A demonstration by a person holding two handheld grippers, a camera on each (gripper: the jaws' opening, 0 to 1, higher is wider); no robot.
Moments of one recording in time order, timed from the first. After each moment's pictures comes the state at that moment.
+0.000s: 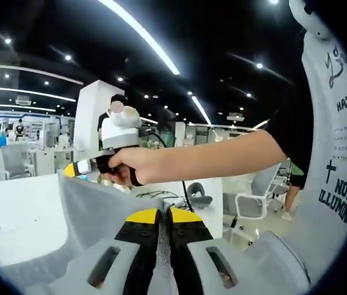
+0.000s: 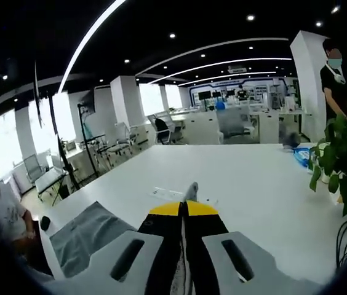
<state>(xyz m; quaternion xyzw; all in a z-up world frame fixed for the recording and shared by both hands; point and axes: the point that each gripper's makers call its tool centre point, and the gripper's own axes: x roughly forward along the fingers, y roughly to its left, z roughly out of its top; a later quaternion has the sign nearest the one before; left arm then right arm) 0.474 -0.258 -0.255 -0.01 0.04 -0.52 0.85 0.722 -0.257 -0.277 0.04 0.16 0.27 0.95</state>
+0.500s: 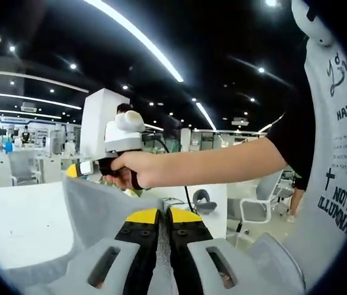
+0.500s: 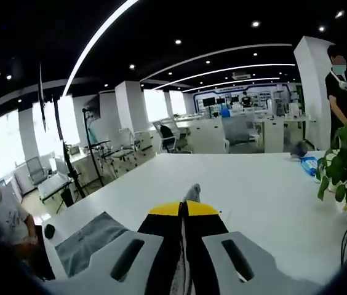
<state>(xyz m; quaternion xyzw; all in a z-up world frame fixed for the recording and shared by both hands) 0.472 -0.220 -0.235 -0.02 0.02 -0.50 0.87 0.716 -0.215 -0.245 0.04 0.13 0.29 0.95</state>
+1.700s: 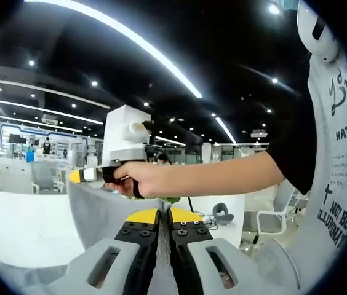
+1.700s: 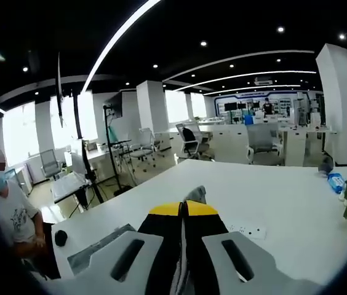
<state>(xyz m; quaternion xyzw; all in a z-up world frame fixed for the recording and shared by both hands) 0.468 -0.129 -0.200 -0.04 -0.03 -0.43 0.90 0.718 -0.094 -0.212 0.02 0.11 0.35 0.93</state>
